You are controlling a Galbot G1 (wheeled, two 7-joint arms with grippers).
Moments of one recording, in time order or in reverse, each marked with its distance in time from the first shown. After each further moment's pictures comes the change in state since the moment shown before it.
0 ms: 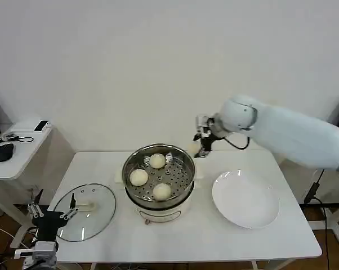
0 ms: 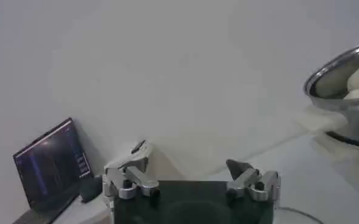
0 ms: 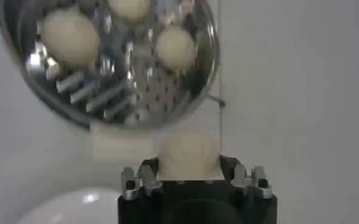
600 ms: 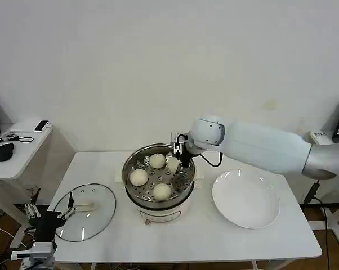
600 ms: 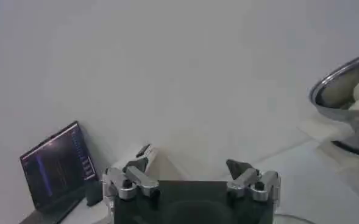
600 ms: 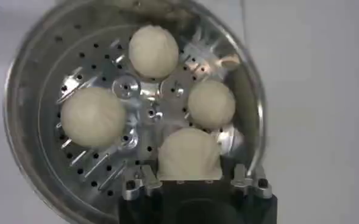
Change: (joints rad) left arm 0.012 -0.013 -0.013 -0.020 -0.002 -0.002 -0.002; right arm -0.079 0.116 -0.068 -0.043 0.102 -0.098 0.132
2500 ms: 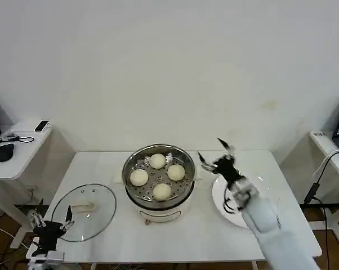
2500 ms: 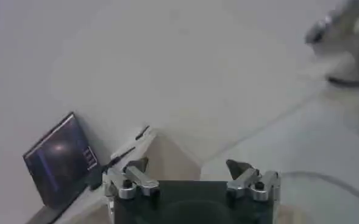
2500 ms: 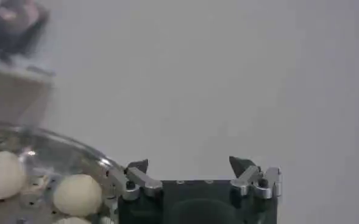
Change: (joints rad) left arm 0.001 0.051 0.037 0.219 0.285 -0.093 -0.061; right arm -1.539 0.063 1.568 0.425 -0.455 0.713 0.608
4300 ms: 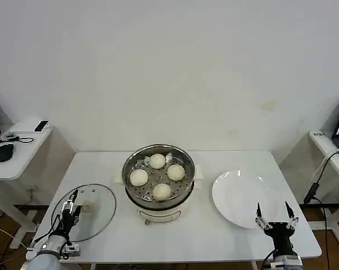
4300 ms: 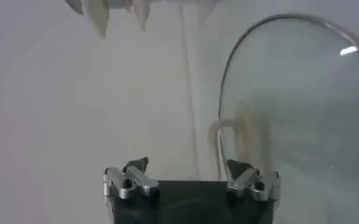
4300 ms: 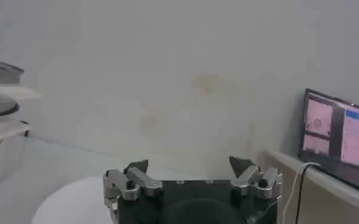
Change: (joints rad) left arm -0.357 0.211 0.235 0.522 0.703 -0.096 -0.010; right arm -0.515 0.353 0.408 0.101 -0.153 0.163 0.063
